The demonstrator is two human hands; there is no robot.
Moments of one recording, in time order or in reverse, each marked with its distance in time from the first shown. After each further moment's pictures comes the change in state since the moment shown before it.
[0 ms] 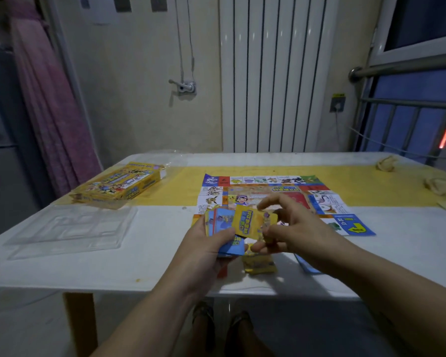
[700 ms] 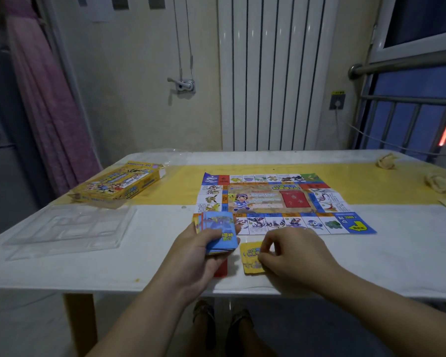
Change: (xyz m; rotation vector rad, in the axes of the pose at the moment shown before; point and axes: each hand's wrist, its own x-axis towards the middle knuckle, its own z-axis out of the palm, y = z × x) left_hand 0.001 0.005 -0.006 -0.244 0.072 -0.159; right_hand 0.008 0.039 0.005 -1.039 0.168 -0.094
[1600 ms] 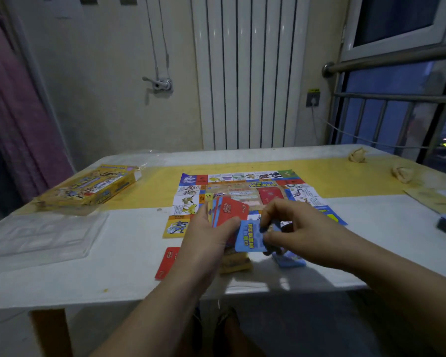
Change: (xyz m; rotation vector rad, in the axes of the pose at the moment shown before) left_hand 0.014 -0.024 0.047 0.321 -0.105 0.244; right_hand -0.021 0.018 -0.058 0.608 -0.106 0.006
